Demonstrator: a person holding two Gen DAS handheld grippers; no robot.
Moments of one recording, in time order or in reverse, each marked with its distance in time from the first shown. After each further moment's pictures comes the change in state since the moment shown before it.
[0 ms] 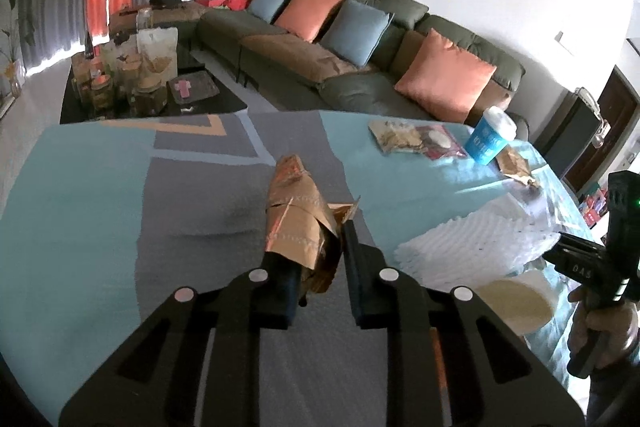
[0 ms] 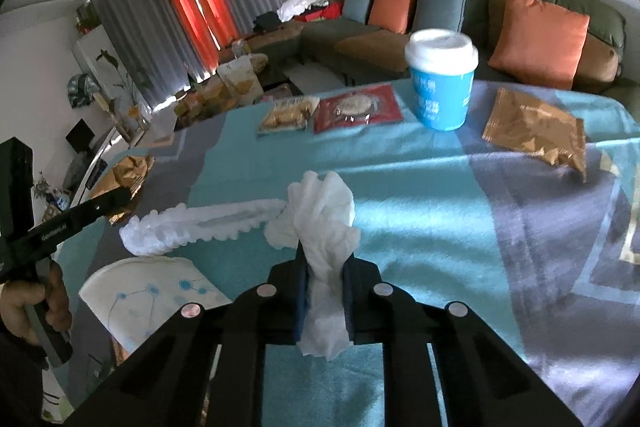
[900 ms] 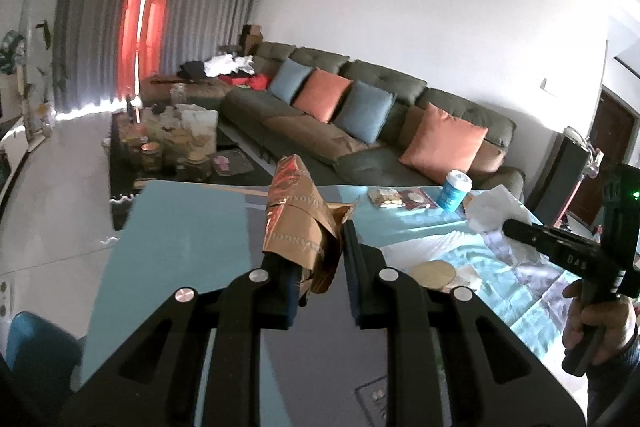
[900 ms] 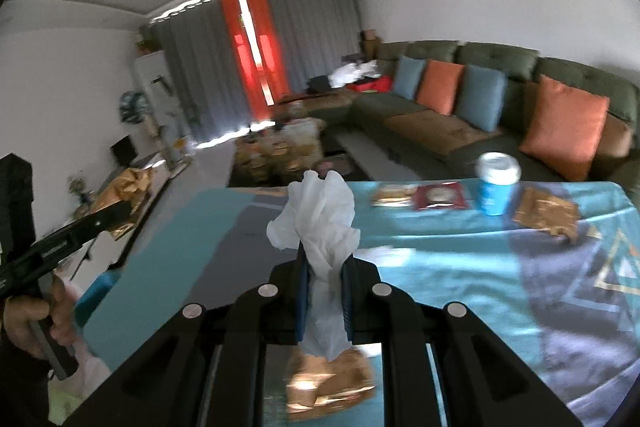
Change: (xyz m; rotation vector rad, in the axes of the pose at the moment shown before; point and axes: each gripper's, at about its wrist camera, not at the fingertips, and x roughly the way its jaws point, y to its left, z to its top) left arm -0.234 0.012 -0.056 0.017 -0.311 0.085; right arm -0.114 0.104 -0.024 -0.157 -0.241 0.137
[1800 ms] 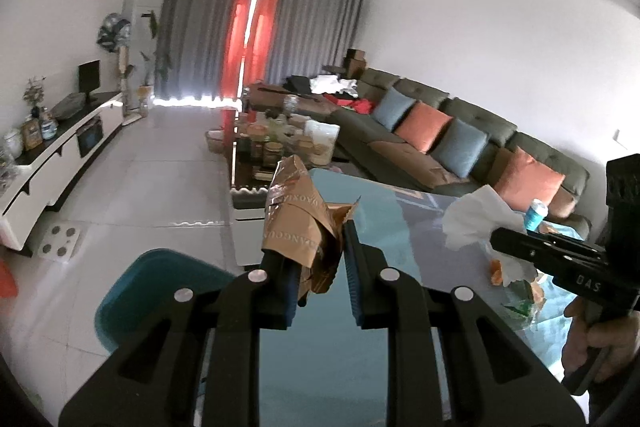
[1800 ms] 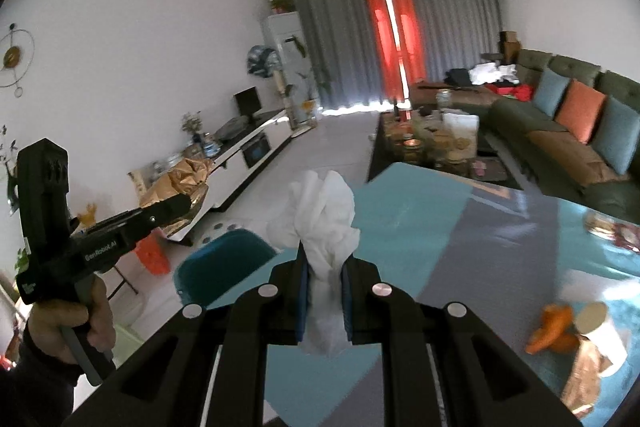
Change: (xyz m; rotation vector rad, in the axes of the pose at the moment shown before) left arm -0.223 0.145 -0.070 -0.172 -0.094 0.328; right arm 0.040 0.216 -0.015 -0.229 0.081 0.401
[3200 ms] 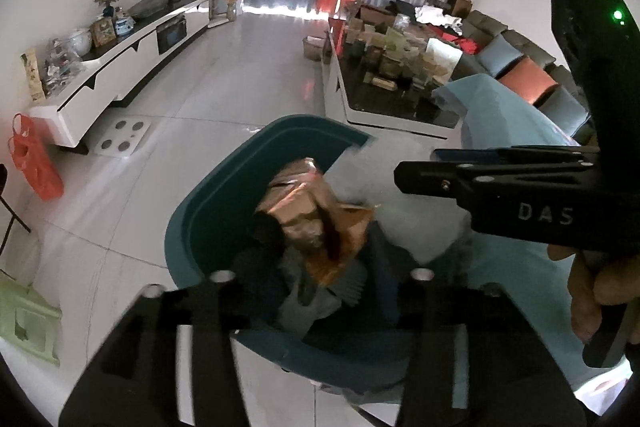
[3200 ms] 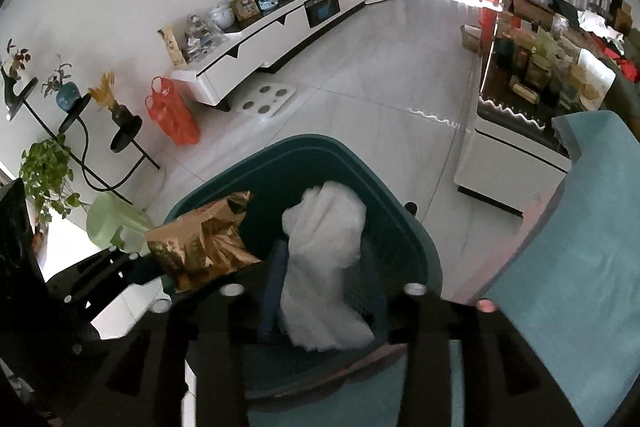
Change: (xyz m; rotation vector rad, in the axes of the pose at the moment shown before) left arm 0.106 0.188 -0.112 -0.191 0.314 0.290; right arm 0.283 0.148 -0.022 -0.197 0.527 0.155
